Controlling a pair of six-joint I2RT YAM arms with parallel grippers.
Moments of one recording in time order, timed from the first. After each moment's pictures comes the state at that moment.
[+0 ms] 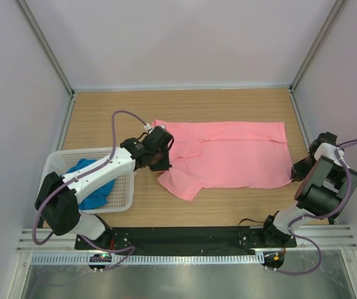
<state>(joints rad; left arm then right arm) -0.78 1.46 1.12 -0.70 -0.12 -0.78 -0.61 1.58 0.93 -0.74 0.08 0.53</state>
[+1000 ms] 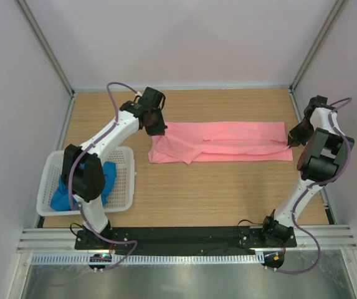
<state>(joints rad) -0.50 1.81 1.60 -0.77 -0.06 -0.70 -0.44 1.99 1.56 -0.89 0.06 0.52</state>
